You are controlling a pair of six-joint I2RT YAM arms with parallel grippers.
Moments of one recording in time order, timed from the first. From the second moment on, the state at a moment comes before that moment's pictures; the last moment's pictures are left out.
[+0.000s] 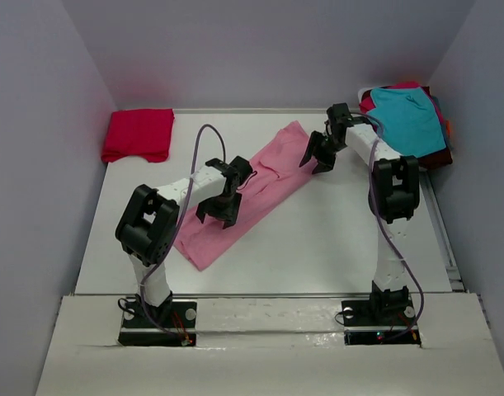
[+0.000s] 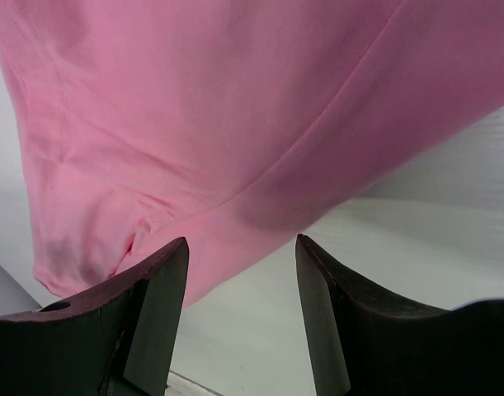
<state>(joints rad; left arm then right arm) -0.62 1.82 1.31 -1.01 -0.25 -0.40 0.17 2.23 1.89 -0.84 -0.37 0.54</state>
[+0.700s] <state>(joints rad) -0.62 1.82 1.16 -1.04 -0.37 -0.53 0.17 2.35 2.09 -0.85 -0.25 0.54</state>
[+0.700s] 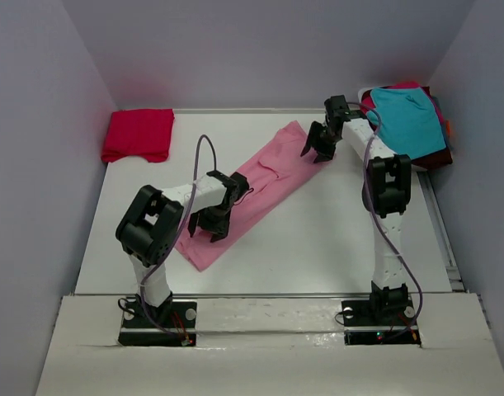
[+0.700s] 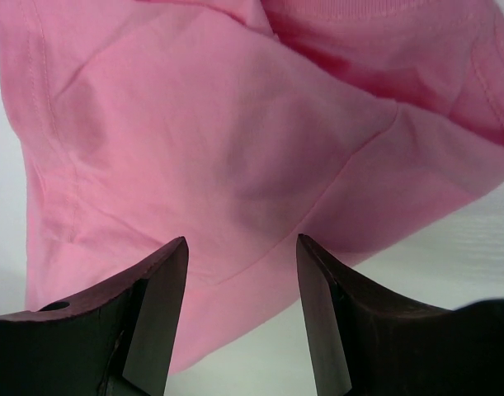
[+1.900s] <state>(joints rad) -0.92 2.00 1.34 -1.18 -0.07 -0.41 0.16 2.63 2.46 -0.83 -0.42 0.52</state>
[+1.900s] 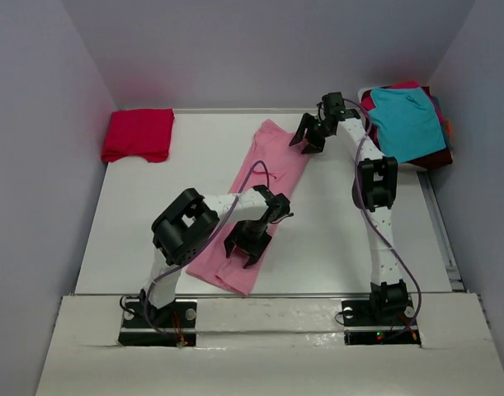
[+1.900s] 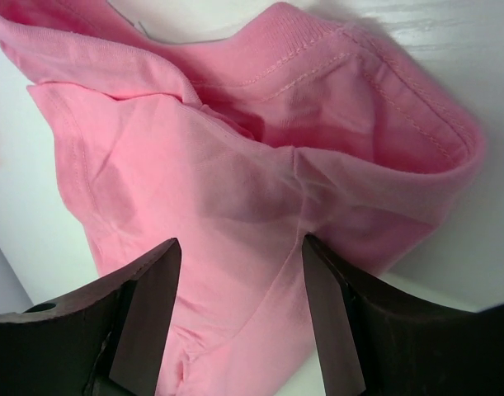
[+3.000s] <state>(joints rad) -1.06 2.13 1.61 -1.02 0.17 -0.33 0.10 2.76 2.55 -0.50 -0.71 0.65</state>
